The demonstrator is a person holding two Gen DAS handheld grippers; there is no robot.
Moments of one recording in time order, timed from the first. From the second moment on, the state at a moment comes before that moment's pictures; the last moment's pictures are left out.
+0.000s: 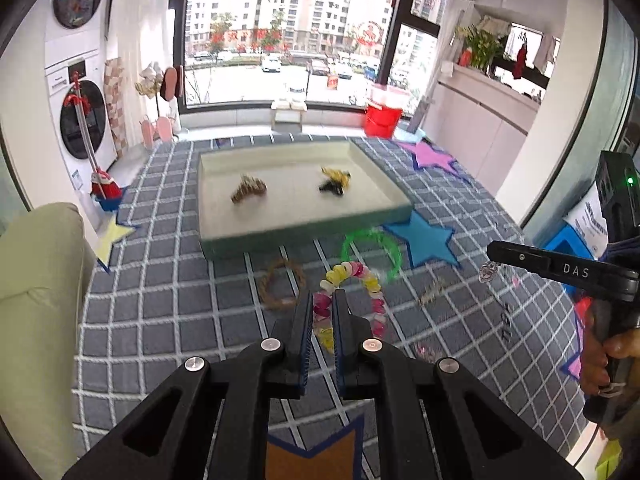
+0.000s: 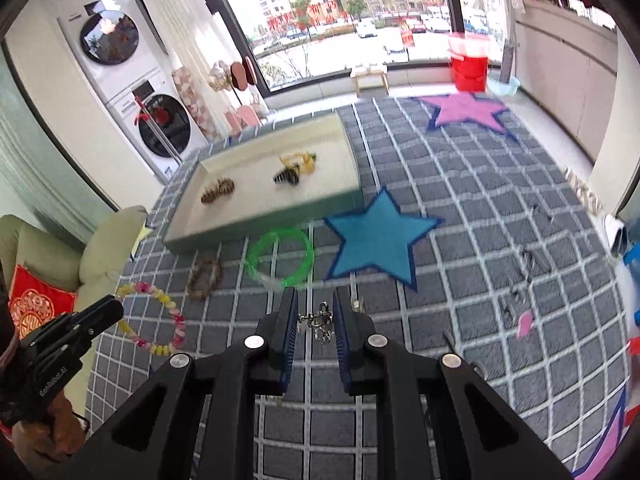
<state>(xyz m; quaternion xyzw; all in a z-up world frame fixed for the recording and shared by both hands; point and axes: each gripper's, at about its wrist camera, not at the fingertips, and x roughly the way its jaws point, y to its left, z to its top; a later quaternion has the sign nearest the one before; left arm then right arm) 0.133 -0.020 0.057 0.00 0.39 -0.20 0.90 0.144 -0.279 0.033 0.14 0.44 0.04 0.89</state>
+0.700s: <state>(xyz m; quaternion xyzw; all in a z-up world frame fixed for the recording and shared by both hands) 0.260 -0.023 0.086 0.01 0.37 -0.16 0.92 0.281 -0.267 0.079 0.13 0.41 0.07 0.90</state>
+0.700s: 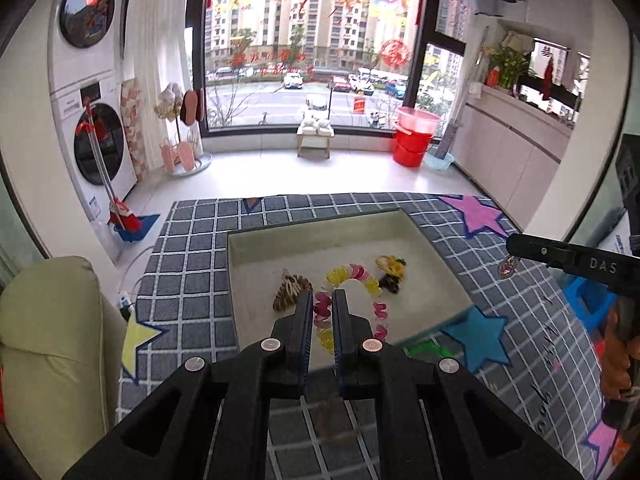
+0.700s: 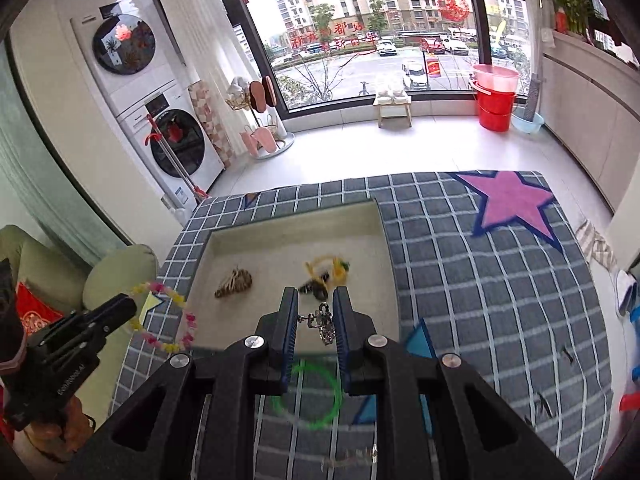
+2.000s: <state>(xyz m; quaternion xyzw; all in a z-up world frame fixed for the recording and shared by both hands) 0.349 -0.080 -0.022 0.10 0.43 -0.11 0.89 0.377 -0.261 -0.053 0.13 0.50 0.06 0.85</state>
